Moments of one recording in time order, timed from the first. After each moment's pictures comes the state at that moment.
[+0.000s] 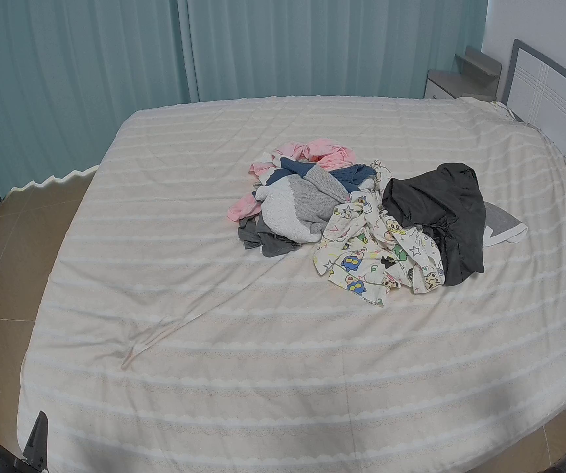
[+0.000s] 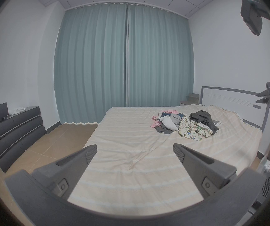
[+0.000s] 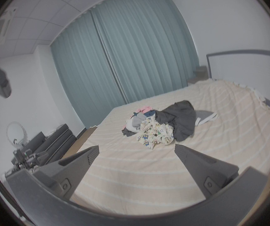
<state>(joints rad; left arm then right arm) 0.00 0.02 -0.02 0.00 0.00 -0.01 0.06 0.55 -0.38 -0.05 0.29 0.23</state>
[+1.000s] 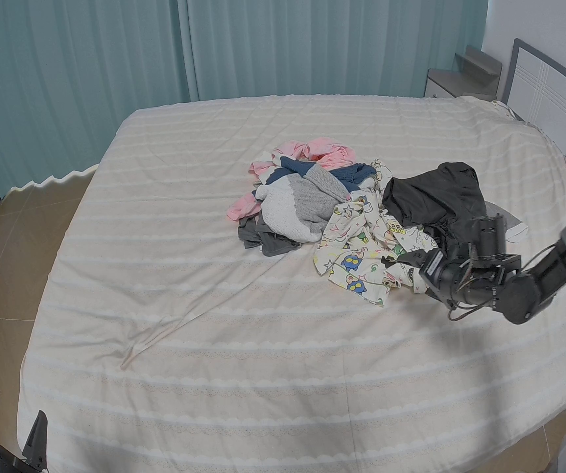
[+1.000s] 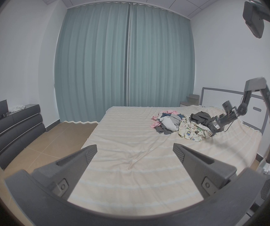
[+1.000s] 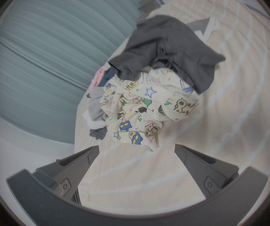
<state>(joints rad) 0.00 0.02 -0.02 0.00 0.01 -0.04 0.26 2.04 -0.85 -0.65 0.07 0.86</state>
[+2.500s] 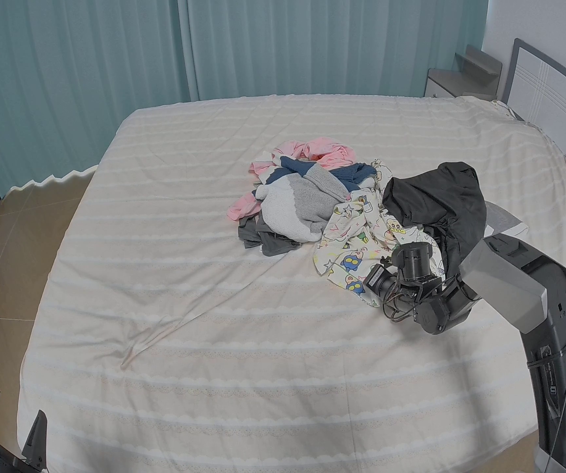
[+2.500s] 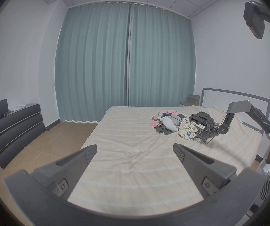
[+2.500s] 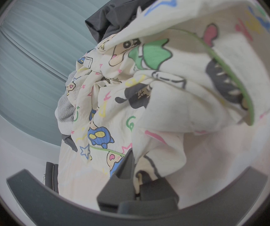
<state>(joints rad) 0.00 0.02 -0.02 0.00 0.01 -0.04 0.33 2.59 -1.36 -0.76 -0.05 0.86</state>
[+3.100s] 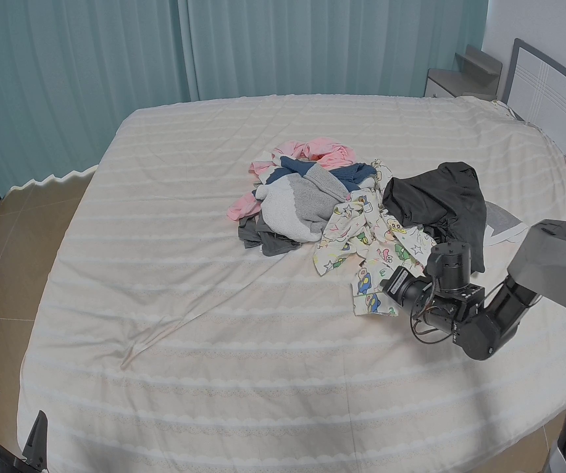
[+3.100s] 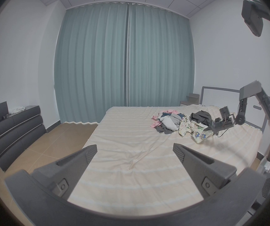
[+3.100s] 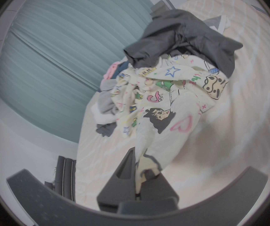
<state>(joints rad) 0.00 0.02 -0.02 0.00 0.01 -0.02 0.39 2.23 -0.81 -1.02 -0.05 0.86</state>
